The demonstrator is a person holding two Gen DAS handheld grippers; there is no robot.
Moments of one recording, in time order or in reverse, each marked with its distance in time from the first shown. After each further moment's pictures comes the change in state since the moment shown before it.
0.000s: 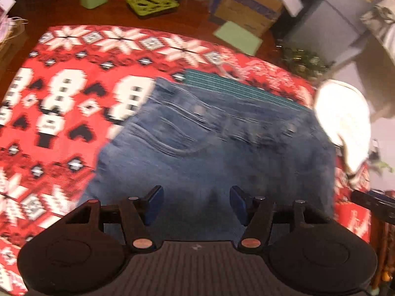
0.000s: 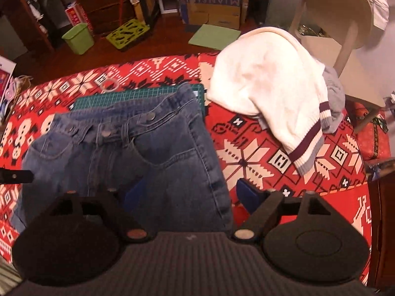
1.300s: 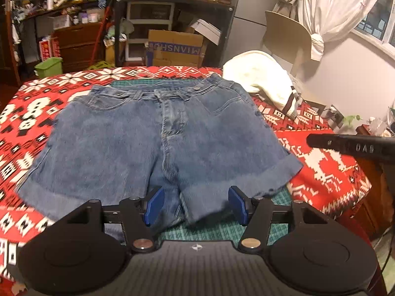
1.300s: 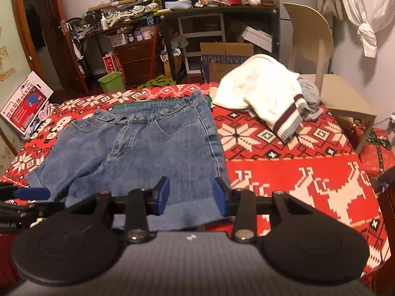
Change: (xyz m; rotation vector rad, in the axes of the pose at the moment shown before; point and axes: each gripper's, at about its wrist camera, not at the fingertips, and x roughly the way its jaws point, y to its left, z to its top) left arm -0.039 -0.060 -0.227 0.358 -0.361 -0.046; right arm -0.073 -0.036 -0.197 -0.037 -0.371 0.095
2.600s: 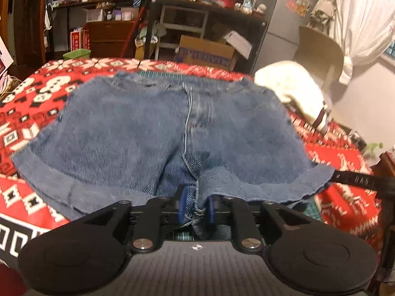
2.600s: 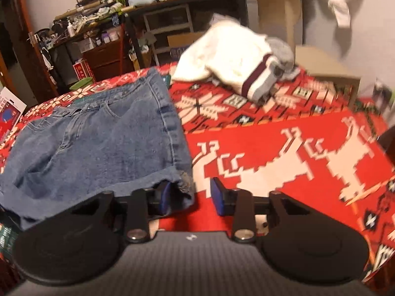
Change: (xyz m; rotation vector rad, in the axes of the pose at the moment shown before) left arm 0.045 0.007 -0.022 -0.135 -0.058 0.073; right arm 0.075 -0.050 -0.039 0.149 0.022 -0.081
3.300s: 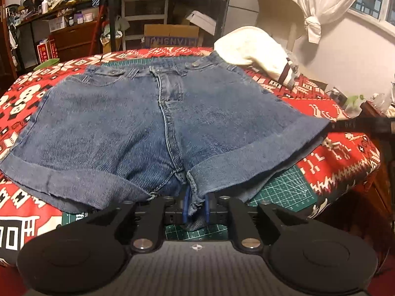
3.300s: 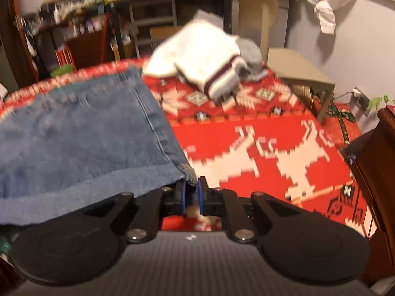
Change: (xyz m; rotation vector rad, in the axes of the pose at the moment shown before) left arm -0.015 -0.025 -0.026 0.175 0.083 -0.075; right arm -0.029 -0.024 -0.008 -0.066 0.024 -0.164
